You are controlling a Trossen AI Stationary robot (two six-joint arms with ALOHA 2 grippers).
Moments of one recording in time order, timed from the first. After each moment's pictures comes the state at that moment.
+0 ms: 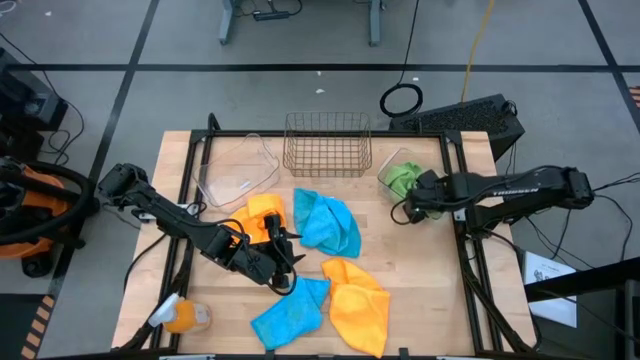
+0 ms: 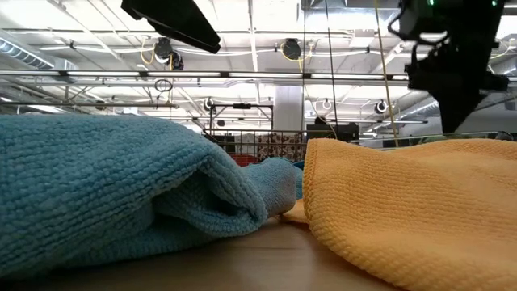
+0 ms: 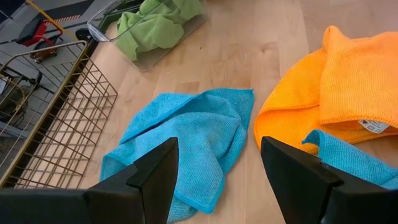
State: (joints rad) left arm -0.49 1.49 1.02 -0.30 -0.65 -0.20; right arm -0.02 1.08 0.80 -1.24 0.39 1.05
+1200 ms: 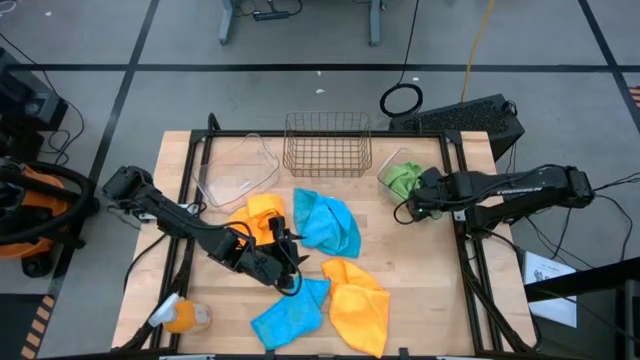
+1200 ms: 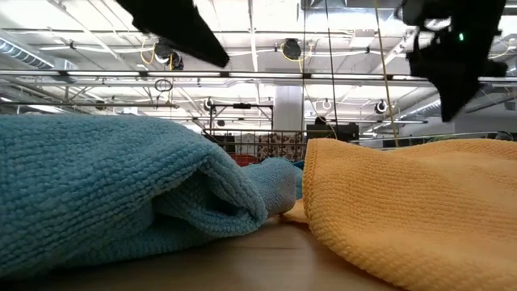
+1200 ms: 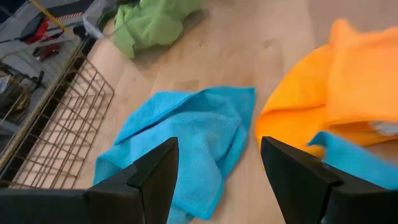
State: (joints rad) left arm -0.47 1.55 1.02 -0.25 -0.65 -0.20; right arm 0.02 1.07 0.86 -1.33 0.46 1.07
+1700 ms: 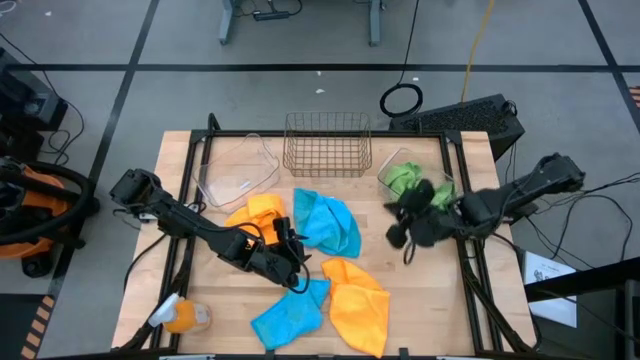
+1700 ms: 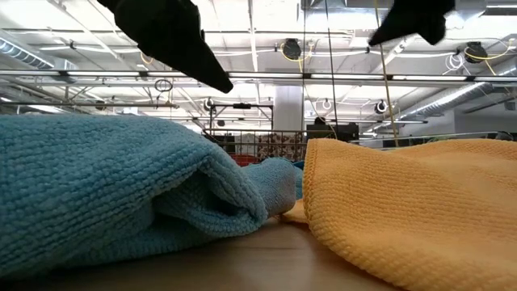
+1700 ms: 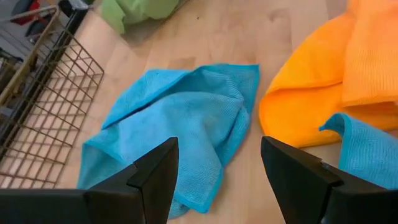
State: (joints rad) left arm -0.44 1.62 1.02 -0.25 -0.61 -0.23; right arm 0.42 1.12 0.96 -0.70 0.76 0.75
